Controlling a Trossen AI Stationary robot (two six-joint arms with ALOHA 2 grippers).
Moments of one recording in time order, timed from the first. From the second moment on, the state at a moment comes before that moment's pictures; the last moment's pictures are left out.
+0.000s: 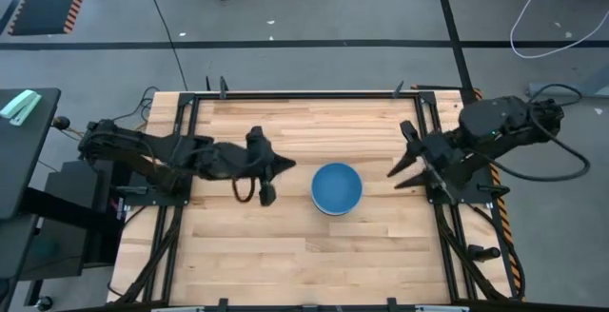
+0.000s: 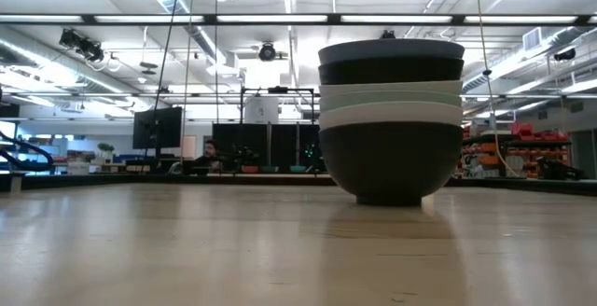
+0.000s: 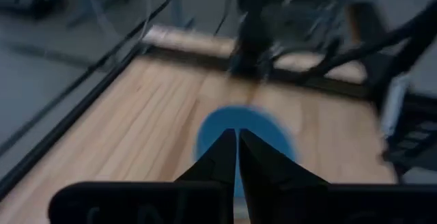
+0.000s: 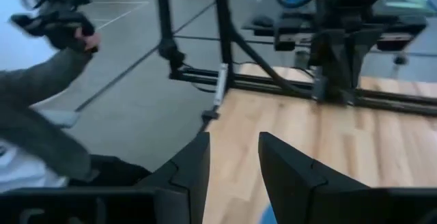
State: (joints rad) left arm -0.24 1.34 1.38 -0.48 -0.45 -0.28; right arm 0.36 1.05 1.53 -0.82 -0.08 0.10
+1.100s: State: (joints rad) left arm -0.56 1.11 1.38 -0.11 -0.46 0.01; right arm 0.90 0.88 1.53 -0.34 -0.11 0.00
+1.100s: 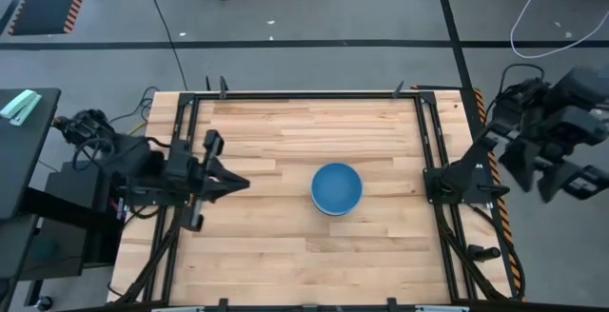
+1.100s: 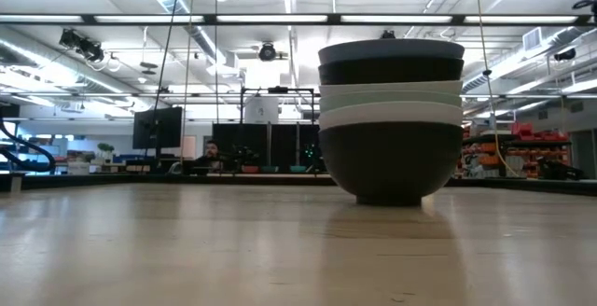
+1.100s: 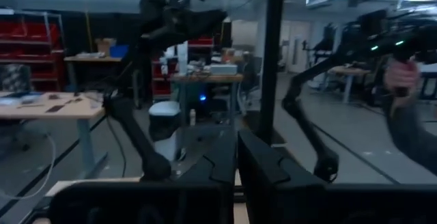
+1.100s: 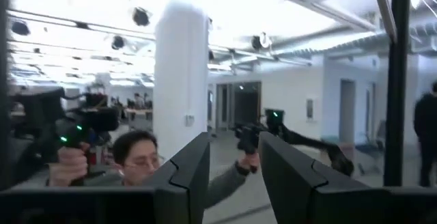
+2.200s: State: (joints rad) left arm -0.63 0.59 0.68 0.09 -0.70 -0.19; right arm 0.93 0.30 0.79 0.00 -0.07 0.15
